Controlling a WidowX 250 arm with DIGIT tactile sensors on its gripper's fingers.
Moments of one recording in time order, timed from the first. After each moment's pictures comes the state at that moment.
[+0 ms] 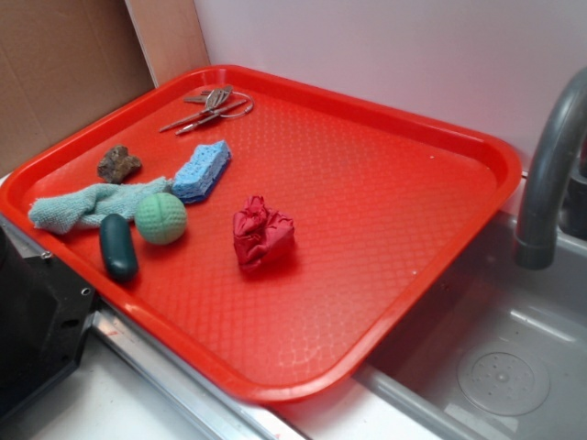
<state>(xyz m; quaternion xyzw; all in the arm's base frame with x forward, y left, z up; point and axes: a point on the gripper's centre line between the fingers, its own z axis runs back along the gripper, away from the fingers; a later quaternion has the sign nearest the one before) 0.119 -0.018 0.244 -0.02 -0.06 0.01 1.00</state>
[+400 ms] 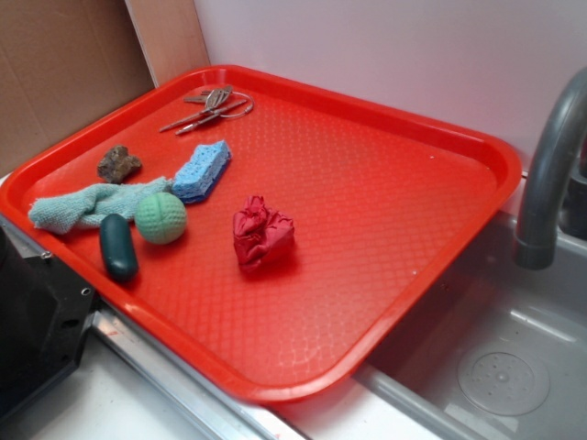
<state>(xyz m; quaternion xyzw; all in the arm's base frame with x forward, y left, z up) 0.118 -0.017 0.238 -0.01 -0.05 0.01 1.00</state>
